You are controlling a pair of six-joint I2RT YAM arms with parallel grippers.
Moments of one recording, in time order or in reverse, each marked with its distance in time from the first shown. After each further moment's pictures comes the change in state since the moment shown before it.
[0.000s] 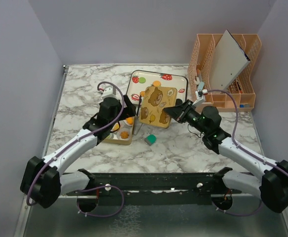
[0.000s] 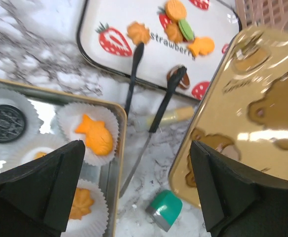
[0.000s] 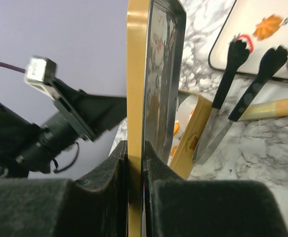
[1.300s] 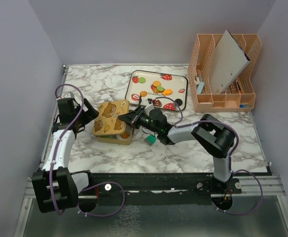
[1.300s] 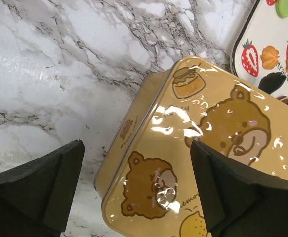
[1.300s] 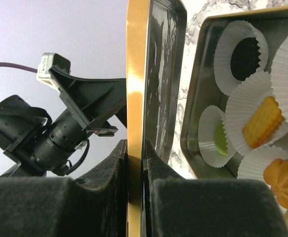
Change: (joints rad) left arm 0.734 -0.086 -0.018 -0.307 0.407 0.181; right arm 0.364 0.912 0.393 0.512 0.093 0.470
